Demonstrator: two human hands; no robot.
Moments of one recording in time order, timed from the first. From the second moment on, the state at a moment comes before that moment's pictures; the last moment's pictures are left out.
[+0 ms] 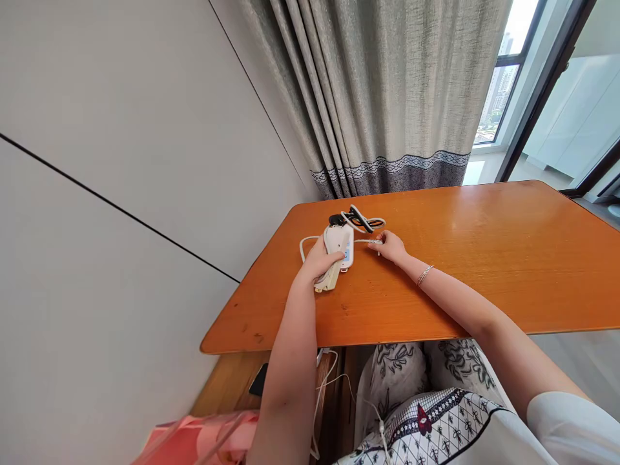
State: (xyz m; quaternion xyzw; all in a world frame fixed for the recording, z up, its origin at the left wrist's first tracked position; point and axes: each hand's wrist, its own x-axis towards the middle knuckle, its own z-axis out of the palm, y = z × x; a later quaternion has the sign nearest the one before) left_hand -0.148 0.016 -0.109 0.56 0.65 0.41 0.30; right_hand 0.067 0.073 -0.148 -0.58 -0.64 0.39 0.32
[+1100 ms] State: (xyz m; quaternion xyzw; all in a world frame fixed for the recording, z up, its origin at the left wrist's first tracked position) left_hand -0.152 0.053 -0.131 0.64 0.76 0.09 0.01; right_hand 0.140 0.018 -0.172 -0.40 -0.67 0.54 0.31
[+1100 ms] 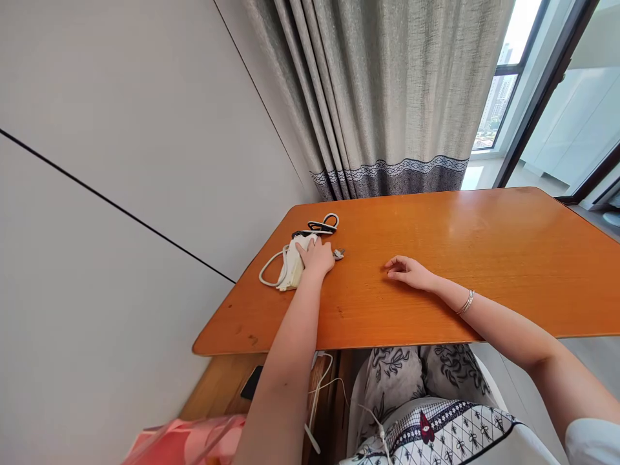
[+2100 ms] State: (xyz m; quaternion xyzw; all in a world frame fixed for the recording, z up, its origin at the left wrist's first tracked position) left_hand 0.019 0.027 -0.120 0.85 0.51 0.08 0.08; right_hand 0.145 0.035 -0.185 -0.46 -0.53 0.46 0.55
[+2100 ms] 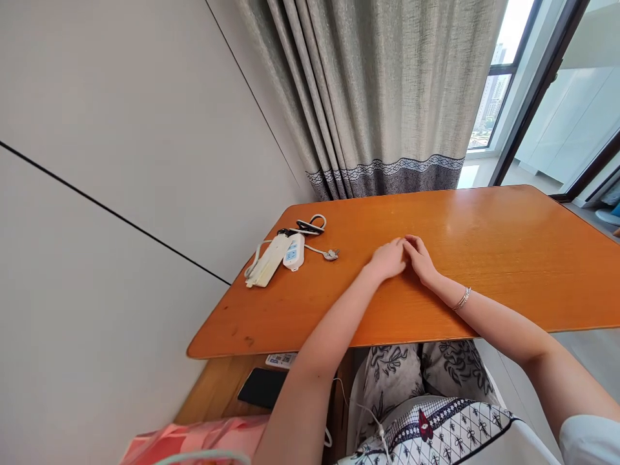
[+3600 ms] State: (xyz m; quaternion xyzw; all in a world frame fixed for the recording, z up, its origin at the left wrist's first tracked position) left_hand 0.040 0.018 -0.154 0.83 0.51 0.19 0.16; right_hand 0.152 0.033 -0.182 -0.49 -0.64 0.36 0.47
